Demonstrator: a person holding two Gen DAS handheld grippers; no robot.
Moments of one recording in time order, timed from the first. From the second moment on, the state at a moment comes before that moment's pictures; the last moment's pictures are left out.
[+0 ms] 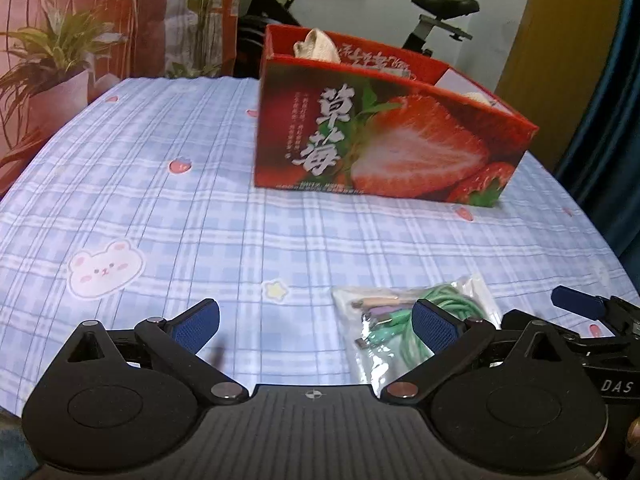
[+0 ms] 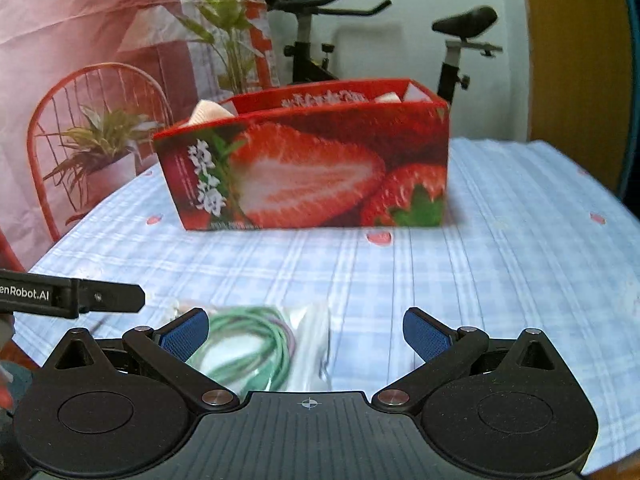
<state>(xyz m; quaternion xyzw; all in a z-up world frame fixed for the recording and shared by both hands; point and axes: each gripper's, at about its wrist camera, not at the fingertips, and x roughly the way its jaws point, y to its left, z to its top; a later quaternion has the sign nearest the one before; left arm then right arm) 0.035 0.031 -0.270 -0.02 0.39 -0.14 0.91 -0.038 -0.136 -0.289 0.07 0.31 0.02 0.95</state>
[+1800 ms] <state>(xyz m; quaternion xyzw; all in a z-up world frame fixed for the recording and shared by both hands) 0.096 0.004 -0.292 -0.08 0.43 -0.25 0.86 0.018 -0.120 -0.308 0.05 0.36 0.07 0.93</state>
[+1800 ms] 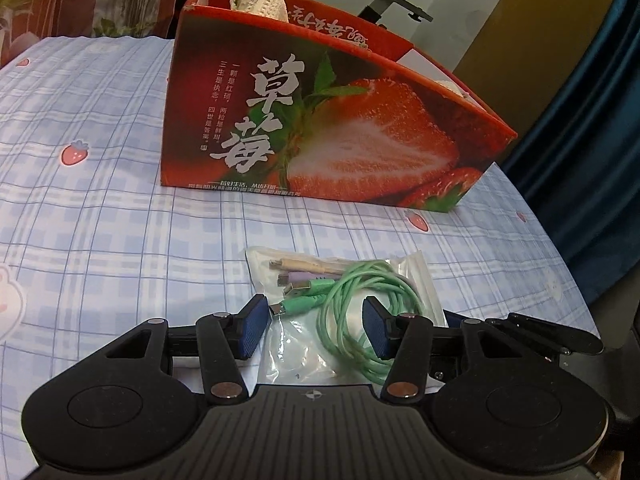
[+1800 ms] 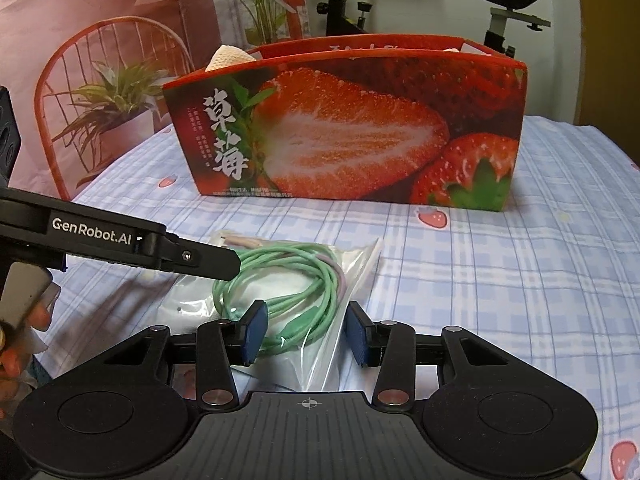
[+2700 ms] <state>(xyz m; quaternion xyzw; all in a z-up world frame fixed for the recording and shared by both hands) 0.075 0.026 -0.298 -0.15 0.44 -0.26 0.84 0.017 -0.117 -0.304 0.06 0.39 0.11 0.91</state>
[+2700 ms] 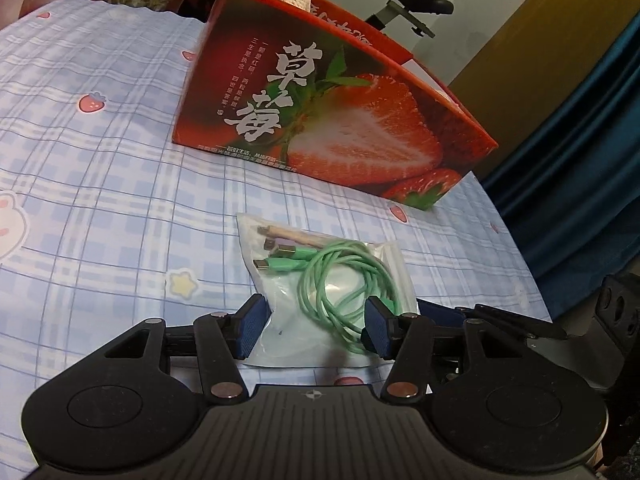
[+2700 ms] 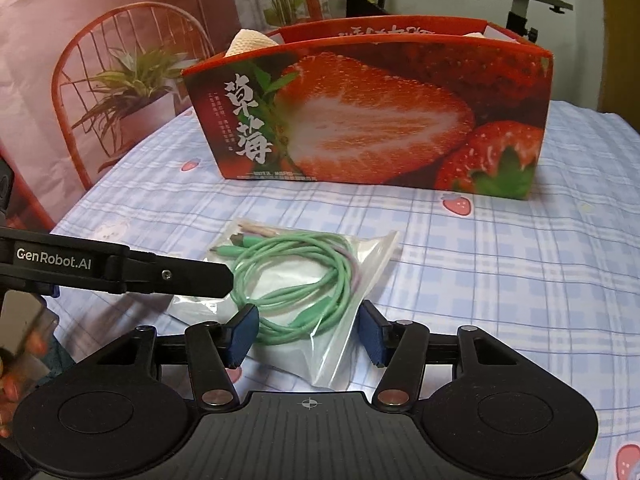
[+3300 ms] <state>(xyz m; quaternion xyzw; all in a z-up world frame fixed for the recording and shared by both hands) 0.075 0.028 -0.299 -0.14 0.44 -0.28 0.84 0.014 -0.123 -0.303 0.06 0.39 0.11 0.91</state>
